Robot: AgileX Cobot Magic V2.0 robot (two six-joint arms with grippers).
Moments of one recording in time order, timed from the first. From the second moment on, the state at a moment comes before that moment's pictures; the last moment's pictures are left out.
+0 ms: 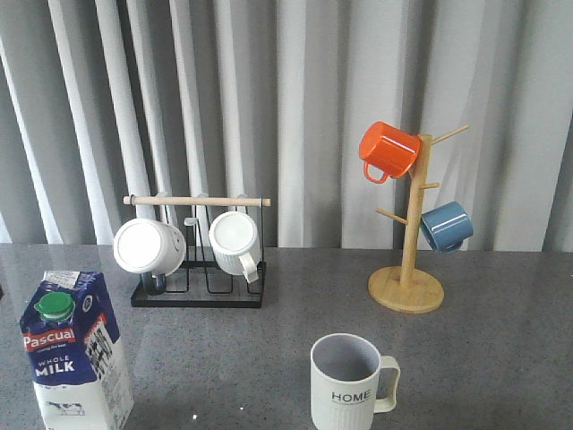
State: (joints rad) left arm -0.03 0.91 -0.66 -0.16 -0.04 -0.04; right arm -0.20 0.86 -0.42 -0.63 -0.32 0.46
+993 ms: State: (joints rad) left arm -0.15 1.22 -0.66 0.05 -0.32 -0.17; right arm -0.20 0.86 -0.42 -0.63 -0.32 0.46
